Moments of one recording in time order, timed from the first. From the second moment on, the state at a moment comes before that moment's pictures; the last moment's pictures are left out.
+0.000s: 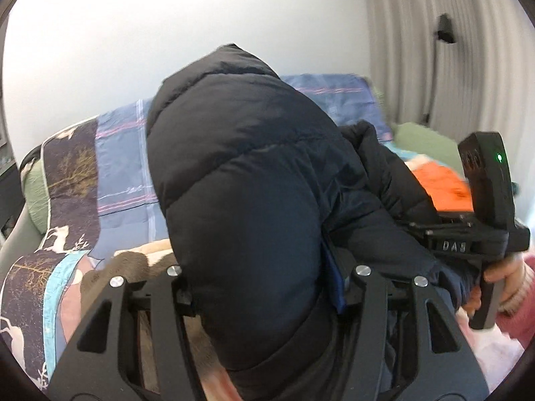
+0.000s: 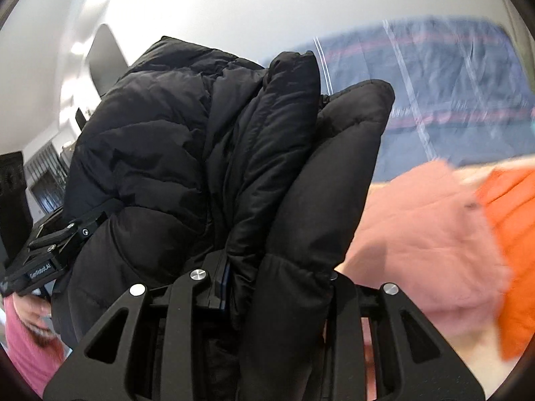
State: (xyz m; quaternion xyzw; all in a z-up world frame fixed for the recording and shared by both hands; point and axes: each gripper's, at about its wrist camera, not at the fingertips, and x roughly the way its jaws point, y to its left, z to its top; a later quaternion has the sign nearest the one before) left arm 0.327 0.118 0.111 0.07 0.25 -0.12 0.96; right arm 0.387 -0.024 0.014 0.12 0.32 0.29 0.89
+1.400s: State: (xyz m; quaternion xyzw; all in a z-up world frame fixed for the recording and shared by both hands) left arm 0.044 0.021 0.035 0.02 0.17 -0.04 0.98; right arm 0.034 -0.127 -0.011 0.01 0.21 0.08 0.97
